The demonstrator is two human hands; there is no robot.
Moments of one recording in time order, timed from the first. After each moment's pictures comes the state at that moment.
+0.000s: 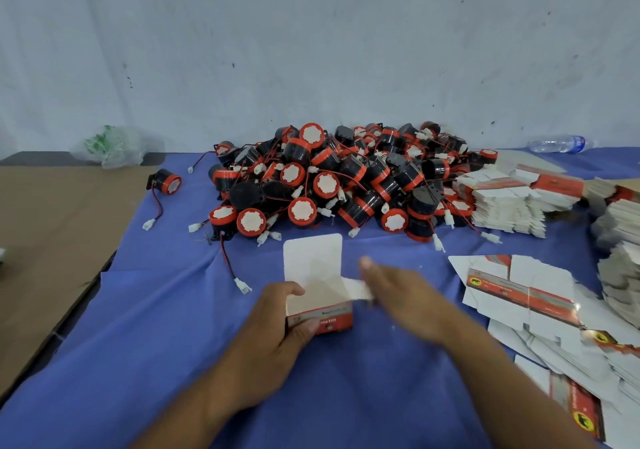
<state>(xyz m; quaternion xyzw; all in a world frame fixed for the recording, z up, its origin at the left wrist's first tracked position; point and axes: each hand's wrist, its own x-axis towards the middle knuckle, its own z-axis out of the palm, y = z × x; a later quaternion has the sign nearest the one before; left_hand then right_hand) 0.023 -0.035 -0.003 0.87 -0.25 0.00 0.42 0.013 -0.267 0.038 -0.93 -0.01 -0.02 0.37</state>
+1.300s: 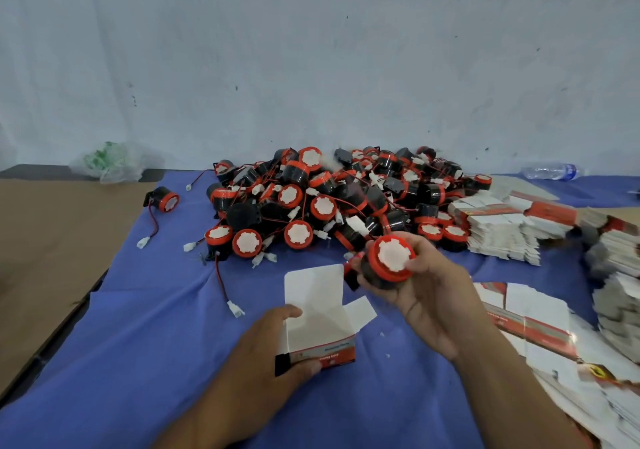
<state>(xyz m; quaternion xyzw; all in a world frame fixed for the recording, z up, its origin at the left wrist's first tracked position) 0.029 -0.032 -0.010 0.88 -0.25 0.01 0.41 0.002 -0.270 0.091 -0.43 -0.01 -0.02 0.90</state>
